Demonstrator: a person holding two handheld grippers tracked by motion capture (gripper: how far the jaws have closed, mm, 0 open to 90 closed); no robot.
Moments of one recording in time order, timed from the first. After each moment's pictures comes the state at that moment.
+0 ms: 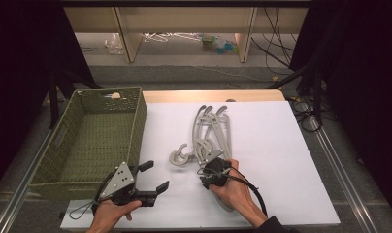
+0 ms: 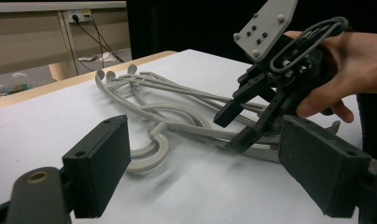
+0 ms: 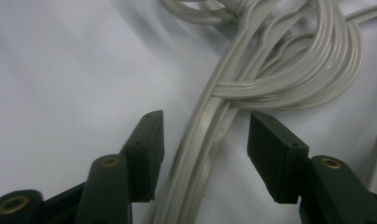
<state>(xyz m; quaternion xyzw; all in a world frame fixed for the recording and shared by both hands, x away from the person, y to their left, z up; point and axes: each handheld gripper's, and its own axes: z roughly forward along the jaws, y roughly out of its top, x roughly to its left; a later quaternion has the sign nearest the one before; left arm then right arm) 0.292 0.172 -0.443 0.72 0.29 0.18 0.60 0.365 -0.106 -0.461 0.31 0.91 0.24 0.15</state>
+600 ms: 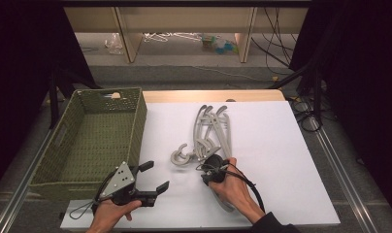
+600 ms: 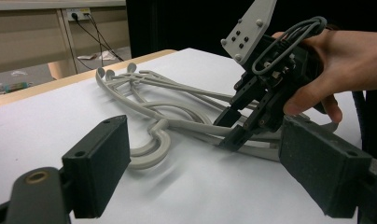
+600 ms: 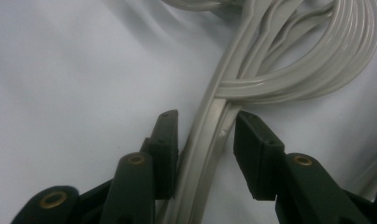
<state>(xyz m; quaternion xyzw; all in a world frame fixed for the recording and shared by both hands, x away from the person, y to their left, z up) 0.293 0.171 -0.443 0.73 0.29 0.18 0.60 0.374 -0.104 -0.460 0.34 0.91 0.22 0.12</state>
